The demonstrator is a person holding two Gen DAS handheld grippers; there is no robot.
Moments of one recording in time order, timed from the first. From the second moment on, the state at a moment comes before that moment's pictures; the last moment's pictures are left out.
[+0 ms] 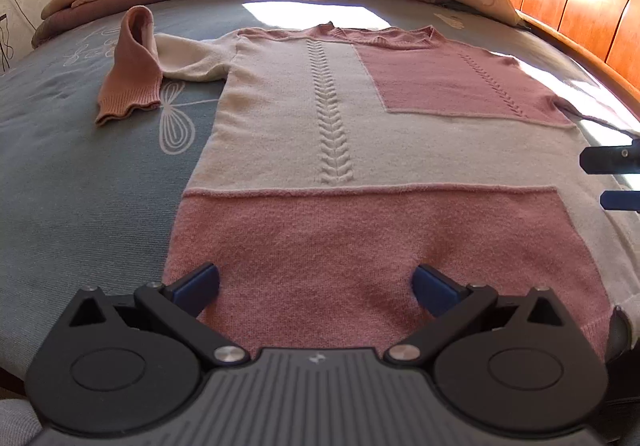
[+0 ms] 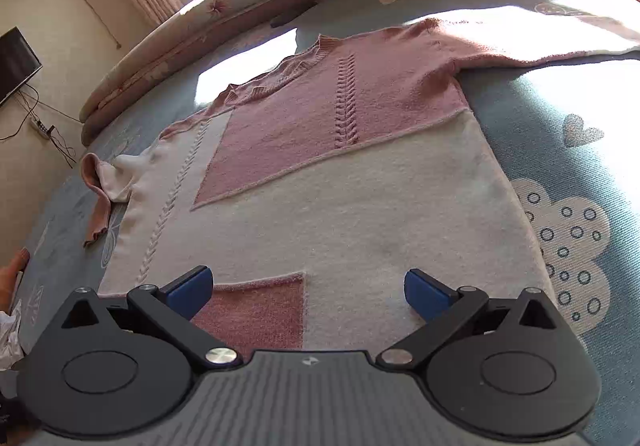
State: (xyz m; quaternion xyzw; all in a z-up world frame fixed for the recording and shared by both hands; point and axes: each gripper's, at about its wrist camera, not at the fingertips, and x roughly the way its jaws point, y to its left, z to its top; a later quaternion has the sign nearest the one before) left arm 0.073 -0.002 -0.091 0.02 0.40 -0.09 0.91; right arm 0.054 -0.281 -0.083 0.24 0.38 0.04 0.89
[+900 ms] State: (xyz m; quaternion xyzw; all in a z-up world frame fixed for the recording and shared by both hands) left arm 0.080 -0.027 -0.084 0.01 0.41 -0.11 0.91; right arm 0.057 -0.268 -0.083 0.23 0.40 0.06 0.89
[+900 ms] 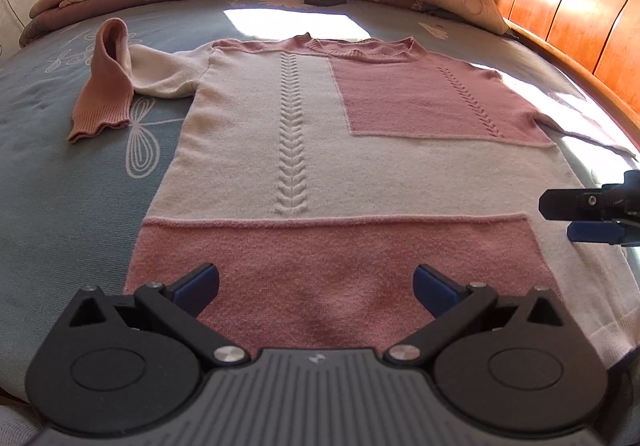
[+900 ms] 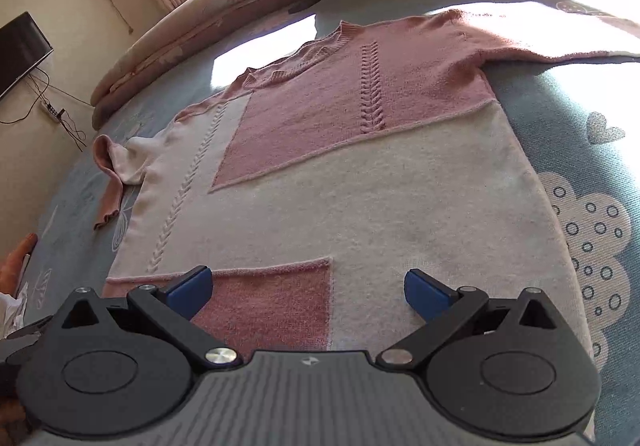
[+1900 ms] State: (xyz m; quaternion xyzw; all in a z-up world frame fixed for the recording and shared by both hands) left arm 0.304 -0.032 0.015 -0.14 0.40 -0.18 0.89; right arm 0.053 -0.276 -0.061 0.25 0.37 0.06 0.89
